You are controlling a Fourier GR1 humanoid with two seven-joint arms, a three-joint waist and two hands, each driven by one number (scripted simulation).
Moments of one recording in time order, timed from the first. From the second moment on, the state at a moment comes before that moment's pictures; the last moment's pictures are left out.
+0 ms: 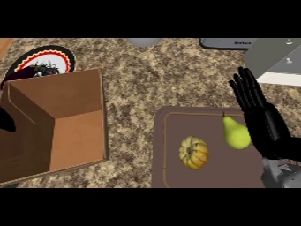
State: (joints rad) left arm -0.17 0.37 0.04 -1.35 0.10 0.45 0.09; right arm -0.15 -0.36 0.27 -1.71 -0.34 -0.21 -0.06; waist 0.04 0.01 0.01
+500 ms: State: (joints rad) left arm -0.23 0.36 -0.10 -1.48 0.15 0.23 0.08; right arm -0.30 -0.40 0.17 -1.56 -0.64 0.22 -0.15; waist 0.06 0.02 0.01
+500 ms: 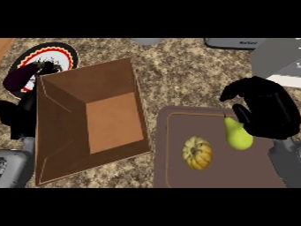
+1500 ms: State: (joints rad) left arm -0.16 0.38 -0.15 -1.60 0.20 0.11 0.12; right arm -0.46 -0.71 -0.03 -1.11 -0.62 0.96 -0.23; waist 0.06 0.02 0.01
